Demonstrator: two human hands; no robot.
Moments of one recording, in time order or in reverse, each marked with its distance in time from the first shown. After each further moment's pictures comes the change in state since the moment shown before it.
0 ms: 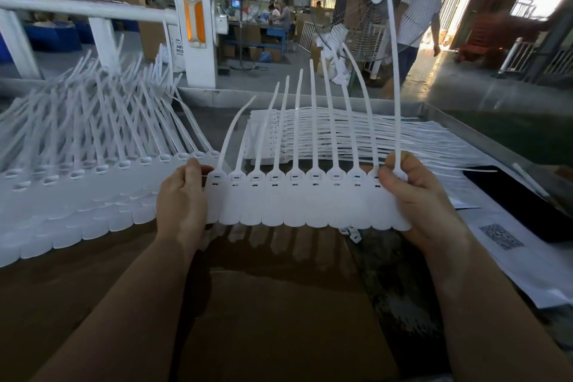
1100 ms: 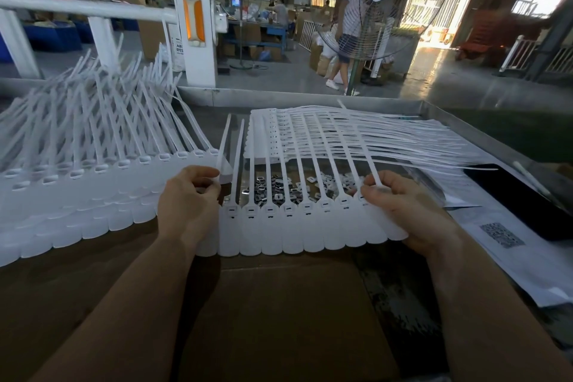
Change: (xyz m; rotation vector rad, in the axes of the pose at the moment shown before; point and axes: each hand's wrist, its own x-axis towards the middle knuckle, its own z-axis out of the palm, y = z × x) left_hand -0.002 -0.006 0.000 0.254 -0.016 0.234; right_hand 0.005 0.011 -0.009 -0.264 -0.022 0.245
